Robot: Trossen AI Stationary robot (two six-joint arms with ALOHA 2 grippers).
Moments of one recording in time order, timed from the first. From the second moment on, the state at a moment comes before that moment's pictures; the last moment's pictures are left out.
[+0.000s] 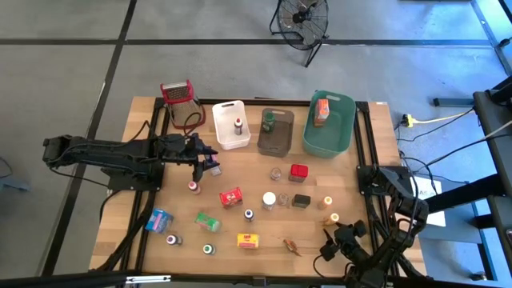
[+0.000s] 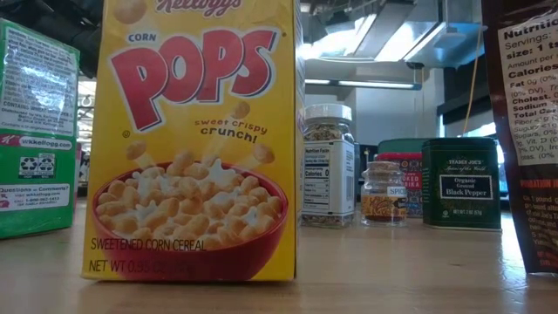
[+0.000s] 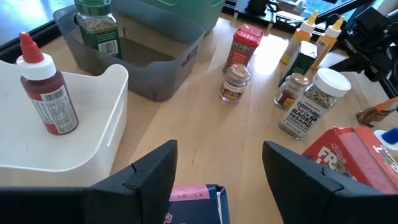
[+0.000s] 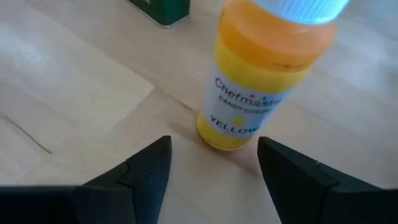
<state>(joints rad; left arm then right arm) 0.13 0.76 0.35 -0.03 -0.02 -0.25 1.21 2.20 1.27 -1.30 0.65 2.37</state>
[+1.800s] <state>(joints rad) 0.01 0.76 0.35 -0.03 -0.04 -0.38 1.19 2.19 1.43 -1.51 0.62 2.29</state>
